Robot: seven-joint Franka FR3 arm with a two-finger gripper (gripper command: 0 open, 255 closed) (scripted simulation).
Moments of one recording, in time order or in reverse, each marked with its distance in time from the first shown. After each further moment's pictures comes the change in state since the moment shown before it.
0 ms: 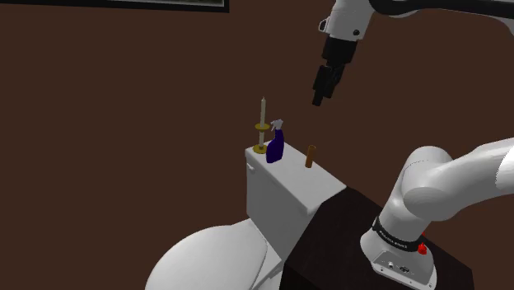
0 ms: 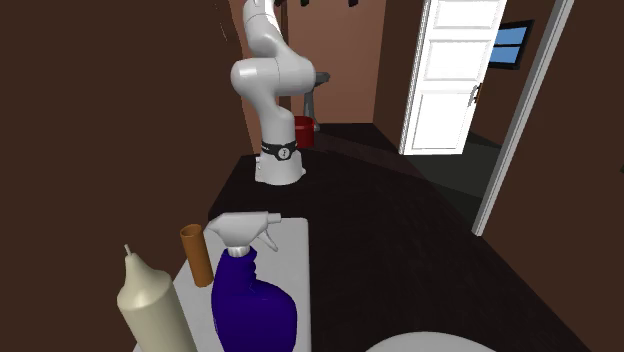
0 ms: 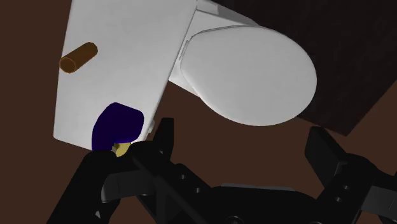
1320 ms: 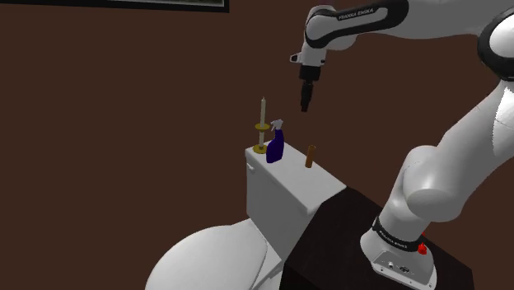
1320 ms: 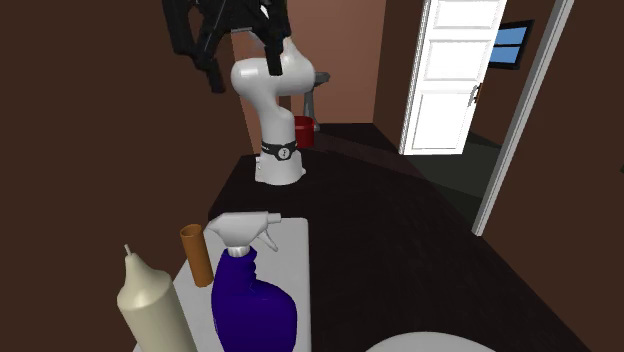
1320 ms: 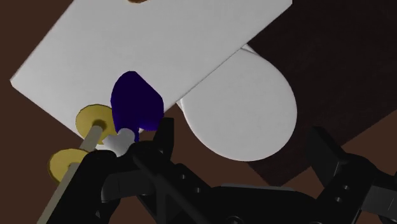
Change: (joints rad) arm 0.074 0.528 -0.435 0.180 -0.056 0.186 -0.798
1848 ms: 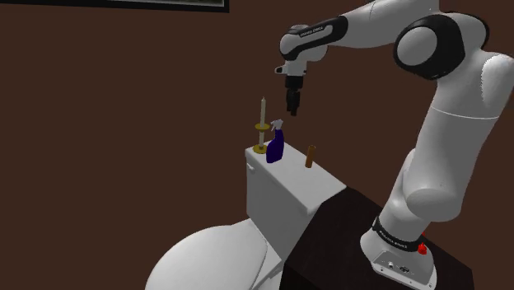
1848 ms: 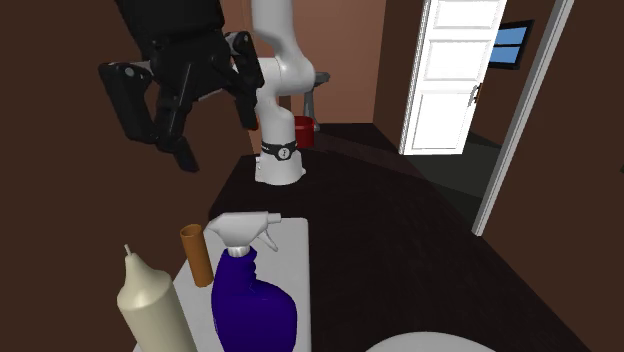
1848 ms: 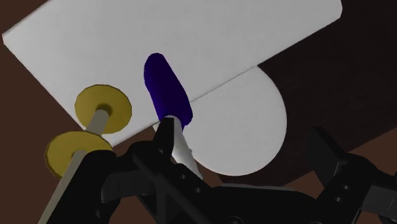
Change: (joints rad) arm -0.008 0.377 -0.086 0.254 0.129 0.001 -0.356
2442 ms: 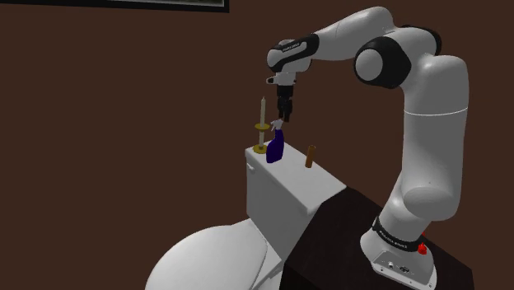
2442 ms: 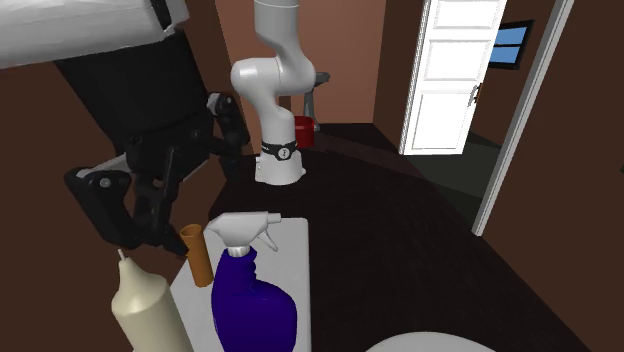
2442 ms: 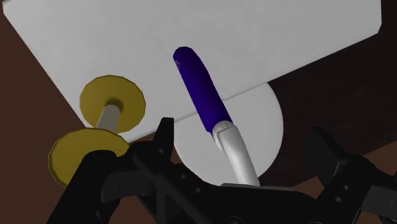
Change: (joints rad) arm -0.059 0.249 0.013 0.177 0.089 -0.003 -0.189
